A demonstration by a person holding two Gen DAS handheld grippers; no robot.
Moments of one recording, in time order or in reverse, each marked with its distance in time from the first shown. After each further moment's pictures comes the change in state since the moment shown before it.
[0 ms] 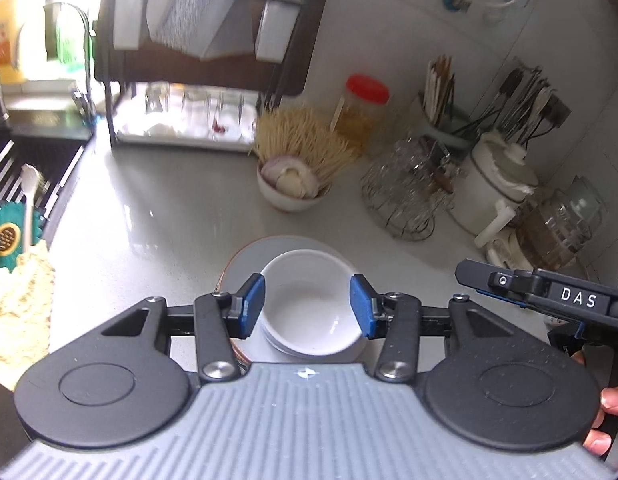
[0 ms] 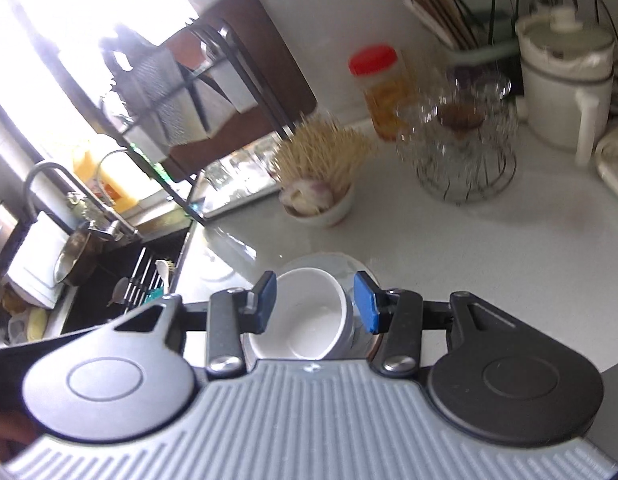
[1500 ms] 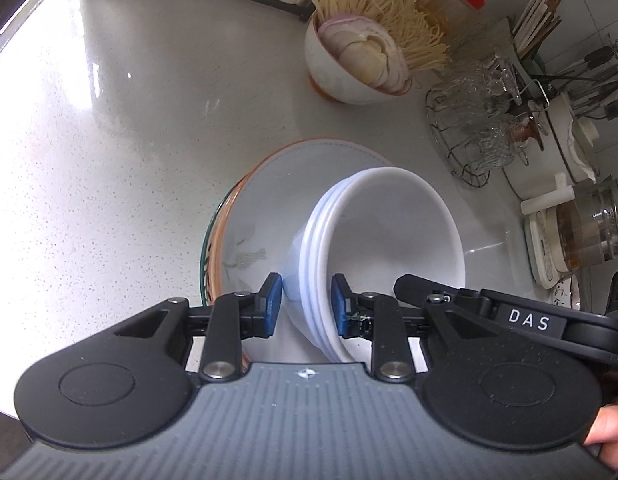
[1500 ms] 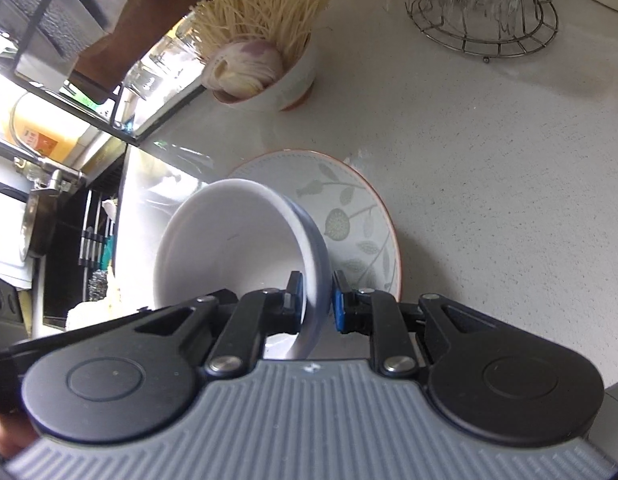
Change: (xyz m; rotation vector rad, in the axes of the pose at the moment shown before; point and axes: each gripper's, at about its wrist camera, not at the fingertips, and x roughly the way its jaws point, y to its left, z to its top) left arm 0.195 0.083 -0.012 -0.226 0.385 -0.092; right arm 0.172 -0.028 -0.023 0.178 0.402 -0.071
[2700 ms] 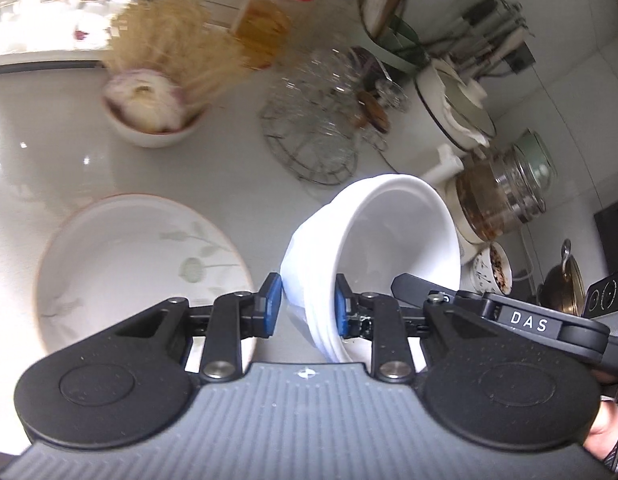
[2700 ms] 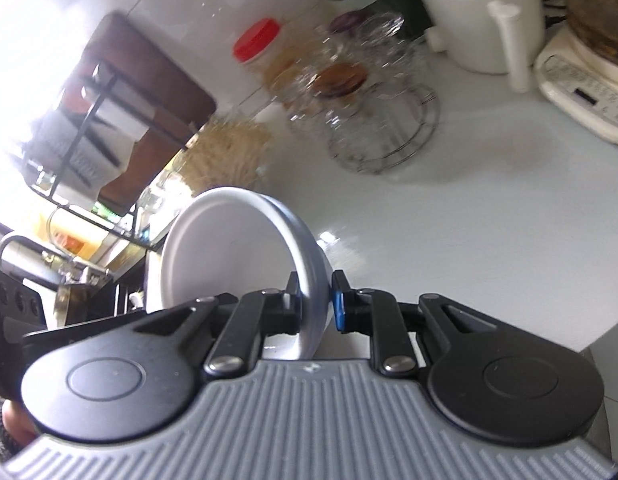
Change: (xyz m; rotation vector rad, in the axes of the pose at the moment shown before) left arm -0.029 -0.133 0.005 0.206 -0.029 -0.161; right arm -0.129 -0.070 0.004 0.110 -0.256 0.071
